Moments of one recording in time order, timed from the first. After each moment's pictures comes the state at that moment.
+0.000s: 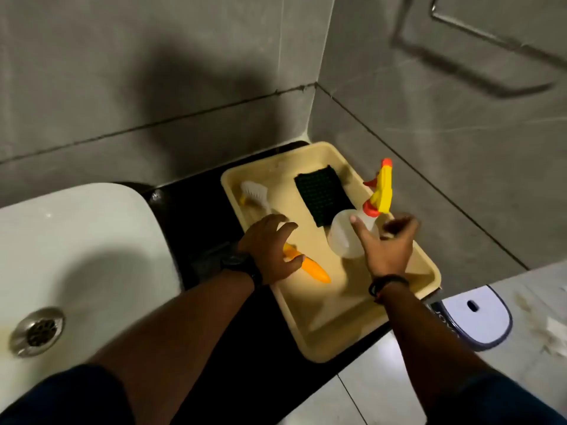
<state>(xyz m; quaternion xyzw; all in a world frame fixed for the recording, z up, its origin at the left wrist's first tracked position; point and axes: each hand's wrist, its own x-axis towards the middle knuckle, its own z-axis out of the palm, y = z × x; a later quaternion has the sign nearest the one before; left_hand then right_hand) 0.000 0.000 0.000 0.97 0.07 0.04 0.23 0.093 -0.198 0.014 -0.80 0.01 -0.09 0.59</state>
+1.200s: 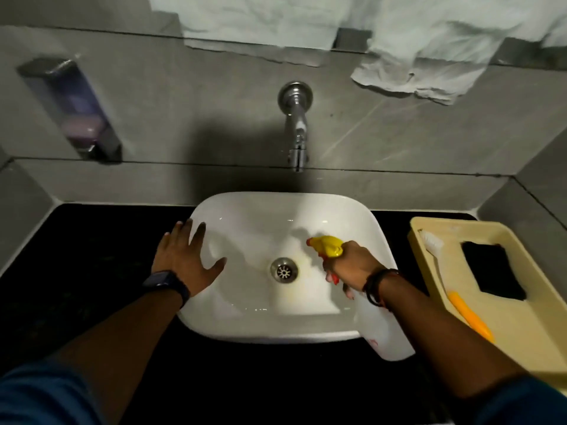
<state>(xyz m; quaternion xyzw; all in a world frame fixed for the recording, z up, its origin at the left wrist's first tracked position) -0.456 0.252 0.058 0.86 0.50 0.05 0.02 -0.191 0.069 0.145 -0.81 -0.36 0.39 0.25</state>
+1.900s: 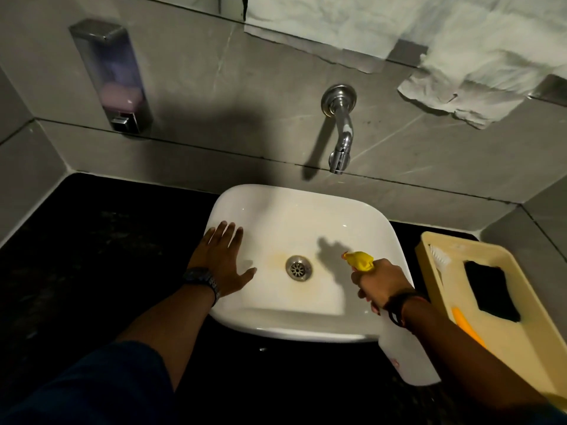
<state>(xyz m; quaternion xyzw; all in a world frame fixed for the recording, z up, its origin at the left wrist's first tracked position) -0.457 0.240 0.030 0.90 0.42 0.03 0.04 -0.209 0.062 0.131 -0.89 -0.28 0.29 0.20</state>
